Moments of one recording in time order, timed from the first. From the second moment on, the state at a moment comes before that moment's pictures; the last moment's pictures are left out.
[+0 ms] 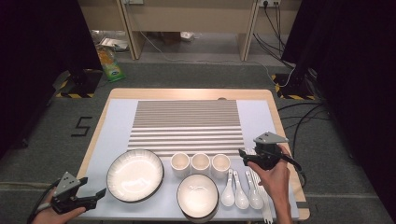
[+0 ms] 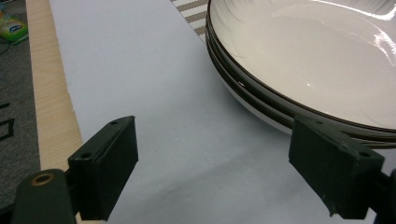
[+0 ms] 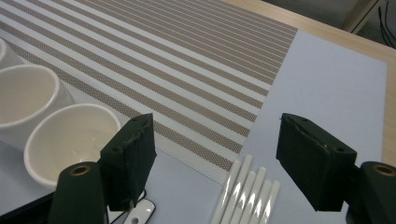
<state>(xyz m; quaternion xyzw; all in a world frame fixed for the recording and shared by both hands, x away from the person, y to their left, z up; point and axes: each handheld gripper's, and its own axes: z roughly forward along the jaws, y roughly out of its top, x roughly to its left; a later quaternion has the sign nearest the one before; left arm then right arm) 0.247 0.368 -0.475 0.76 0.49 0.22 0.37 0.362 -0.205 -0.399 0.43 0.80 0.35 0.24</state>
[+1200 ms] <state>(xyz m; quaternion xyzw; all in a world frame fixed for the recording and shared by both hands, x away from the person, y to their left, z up) 0.241 0.358 -0.466 0.77 0.47 0.21 0.38 0.401 -0.141 -0.381 0.39 0.81 0.40 0.18</state>
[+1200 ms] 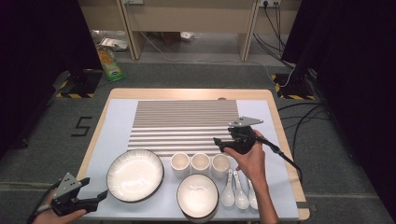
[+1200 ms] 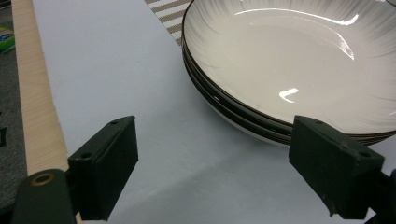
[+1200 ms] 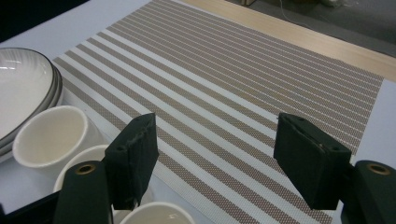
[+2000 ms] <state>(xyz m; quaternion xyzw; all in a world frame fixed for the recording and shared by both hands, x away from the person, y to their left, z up) 0.239 0.348 -0.464 0.78 0.46 0.21 0.38 0.429 -0.060 -0.365 0.33 0.84 0.41 0.13</state>
